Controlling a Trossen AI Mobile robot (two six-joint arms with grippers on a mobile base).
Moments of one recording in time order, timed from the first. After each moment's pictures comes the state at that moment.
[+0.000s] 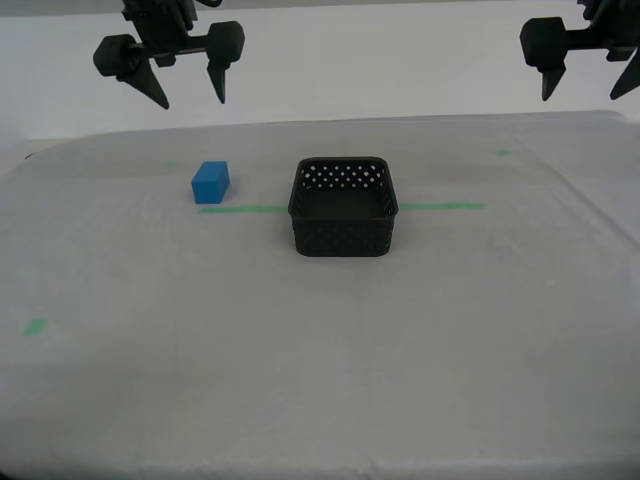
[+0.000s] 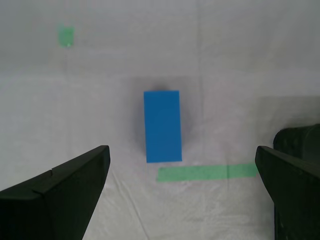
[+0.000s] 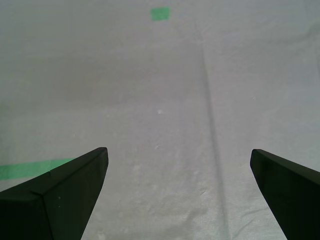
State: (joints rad) arm 0 0.07 1.73 1.28 -0.58 0.11 0.15; arm 1 -0.22 1.99 1.64 -0.76 -0.01 -0.21
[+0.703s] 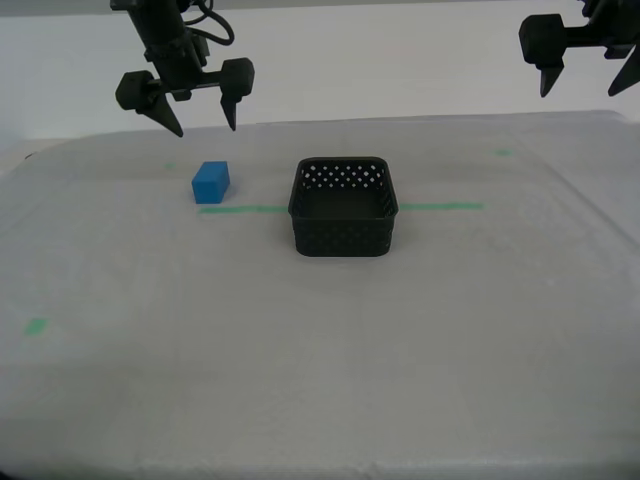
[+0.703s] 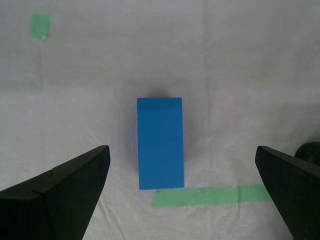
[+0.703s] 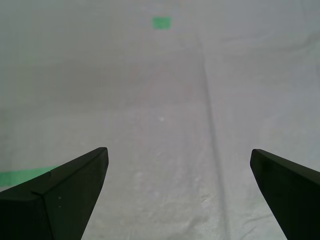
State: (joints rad) arm 0 0.07 1.73 1.28 -0.55 0.11 0.15; arm 1 -0.22 2.11 1.63 -0.65 0.00 -0.23
